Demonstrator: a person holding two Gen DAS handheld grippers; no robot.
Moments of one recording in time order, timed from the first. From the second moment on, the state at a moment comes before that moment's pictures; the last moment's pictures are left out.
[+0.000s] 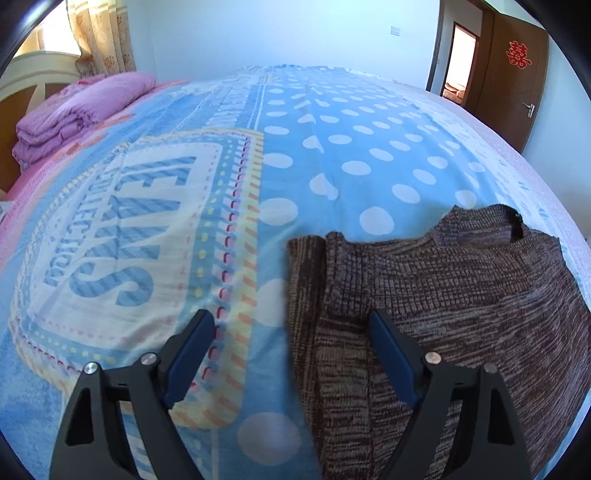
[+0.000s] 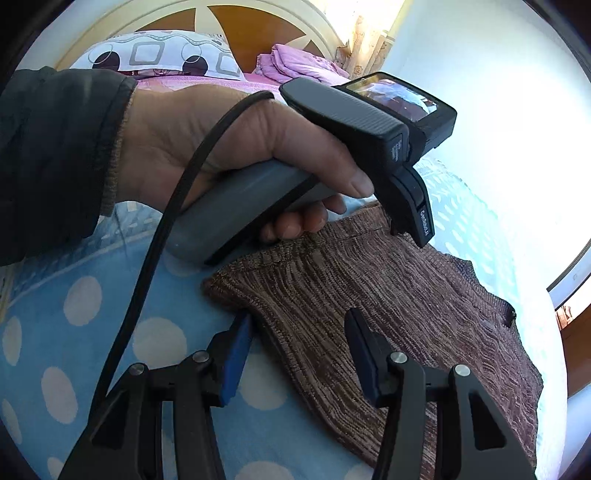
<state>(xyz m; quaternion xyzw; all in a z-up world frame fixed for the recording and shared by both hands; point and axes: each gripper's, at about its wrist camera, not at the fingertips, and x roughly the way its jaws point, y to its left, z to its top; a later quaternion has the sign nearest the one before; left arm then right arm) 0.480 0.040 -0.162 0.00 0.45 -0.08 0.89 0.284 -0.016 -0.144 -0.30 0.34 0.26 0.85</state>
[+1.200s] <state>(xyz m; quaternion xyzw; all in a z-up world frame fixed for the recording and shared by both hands) 0.473 0.015 -0.117 -0.05 0.46 -0.13 0.88 0.304 -0.101 -0.103 -0.14 0.34 0.25 0.89</state>
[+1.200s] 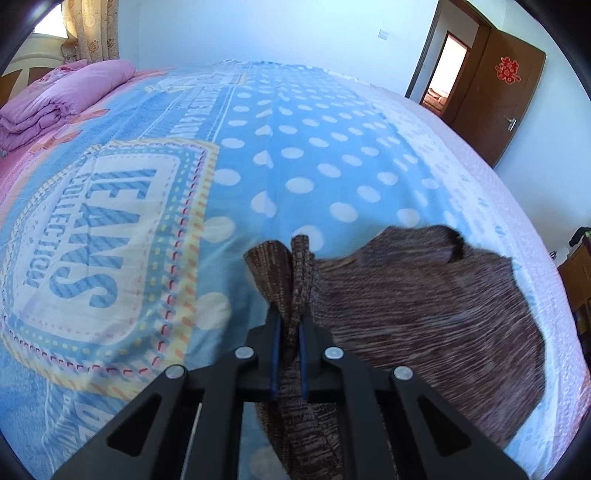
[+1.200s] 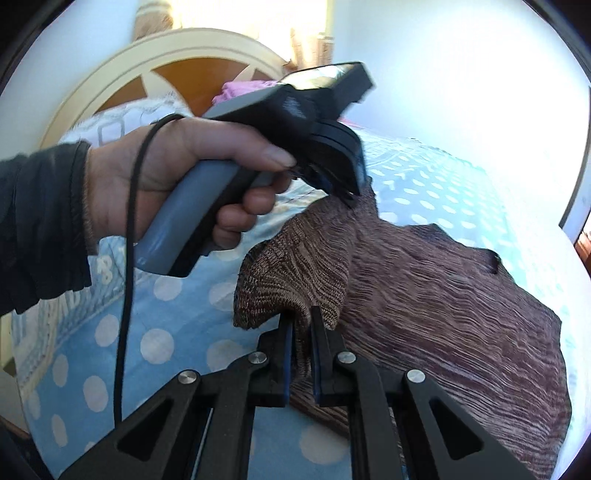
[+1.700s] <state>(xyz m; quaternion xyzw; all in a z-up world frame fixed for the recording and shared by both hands) 0.463 -0.067 -0.056 -0.06 0.43 -0.17 0.88 0.290 -0.181 -0.074 -0.05 0.34 0.23 0.91</state>
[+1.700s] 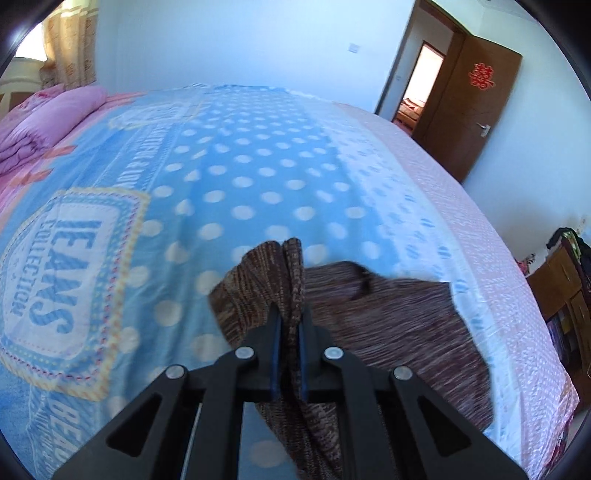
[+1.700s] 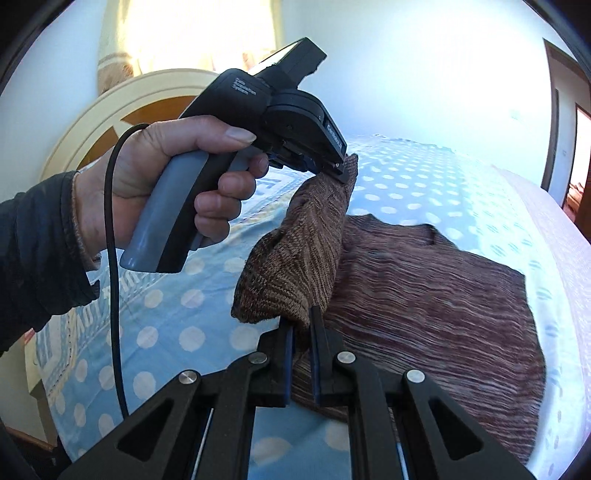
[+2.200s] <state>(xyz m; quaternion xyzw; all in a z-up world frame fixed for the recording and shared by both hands) 0.459 -0.145 -0.042 -0.06 0.42 -0.23 0.88 0.271 -0.251 -0.061 0.00 0.33 0.18 0.93</state>
